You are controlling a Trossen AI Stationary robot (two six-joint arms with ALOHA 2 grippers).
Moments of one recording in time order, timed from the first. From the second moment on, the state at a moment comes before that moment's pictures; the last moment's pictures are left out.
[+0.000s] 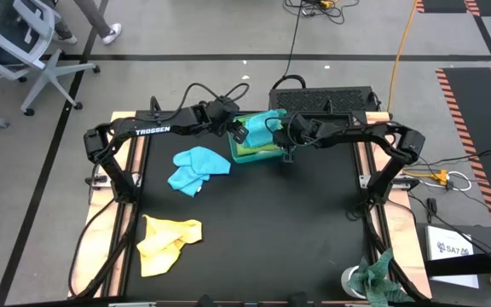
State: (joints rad) left arm 0.43 1.70 1.32 -0.39 -0.26 -0.27; right arm -0.53 1.68 0.87 -0.05 0.05 -0.59
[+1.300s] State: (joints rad) left arm 0.43 1.70 1.32 -0.39 -0.26 -0.27; right arm -0.50 1.55 0.87 -0.27 -0.03 -0.51
